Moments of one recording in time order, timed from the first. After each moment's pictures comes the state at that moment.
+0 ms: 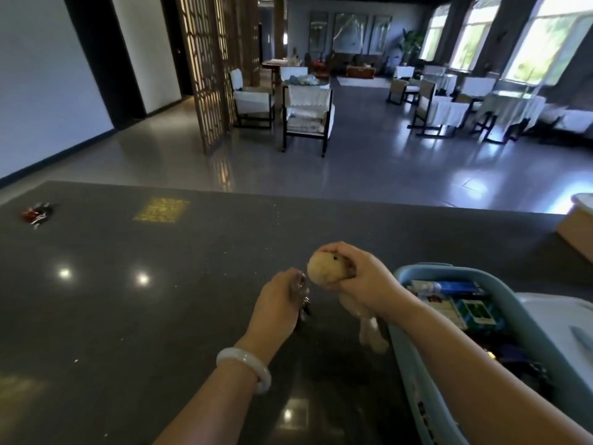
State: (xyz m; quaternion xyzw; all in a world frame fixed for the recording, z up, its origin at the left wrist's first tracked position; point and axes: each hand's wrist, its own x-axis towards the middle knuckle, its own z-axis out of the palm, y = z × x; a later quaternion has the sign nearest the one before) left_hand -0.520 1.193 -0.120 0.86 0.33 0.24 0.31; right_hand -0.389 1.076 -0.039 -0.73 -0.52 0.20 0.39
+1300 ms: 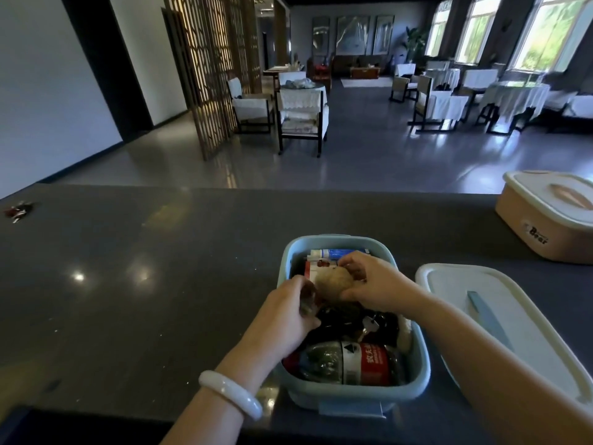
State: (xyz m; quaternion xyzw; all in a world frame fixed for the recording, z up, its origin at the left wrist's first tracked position) left_hand -0.442 0.959 -0.075 0.88 0.29 0.19 0.32; right_hand -0.249 0.873 -0.062 -0.77 -0.51 0.24 0.30
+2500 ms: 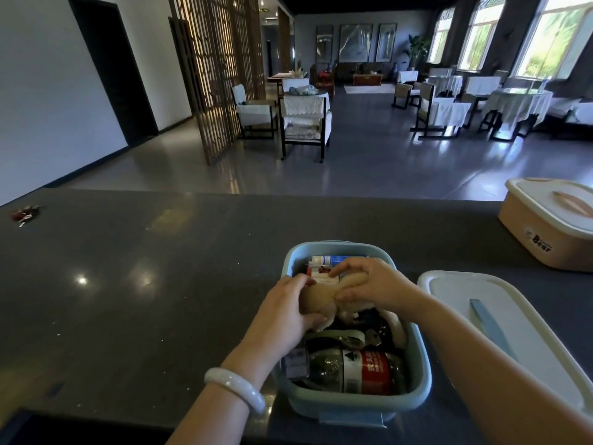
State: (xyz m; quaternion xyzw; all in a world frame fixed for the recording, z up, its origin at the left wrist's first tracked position) left_hand -0.434 0.972 -0.081 0.89 0.27 0.21 0.30; right_hand -0.248 0.875 -0.053 -0.70 -0.48 0.34 0.41
